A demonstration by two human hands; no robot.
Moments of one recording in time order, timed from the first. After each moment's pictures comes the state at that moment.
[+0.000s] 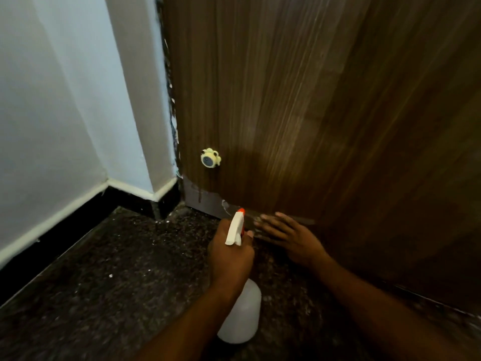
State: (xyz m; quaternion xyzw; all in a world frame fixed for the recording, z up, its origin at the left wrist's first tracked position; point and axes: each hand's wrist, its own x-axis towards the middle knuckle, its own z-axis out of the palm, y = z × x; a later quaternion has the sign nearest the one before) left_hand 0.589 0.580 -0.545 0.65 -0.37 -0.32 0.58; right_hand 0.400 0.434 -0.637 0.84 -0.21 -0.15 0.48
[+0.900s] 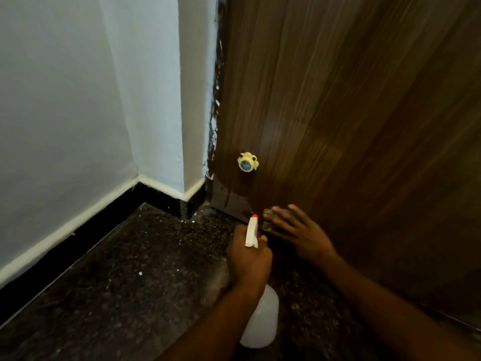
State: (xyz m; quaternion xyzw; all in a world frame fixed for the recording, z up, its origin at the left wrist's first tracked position) left_hand 0.627 0.575 -0.553 0.68 -0.30 -0.35 0.57; right_hand 0.470 0.429 -0.629 0.88 -0.22 -0.13 0.39
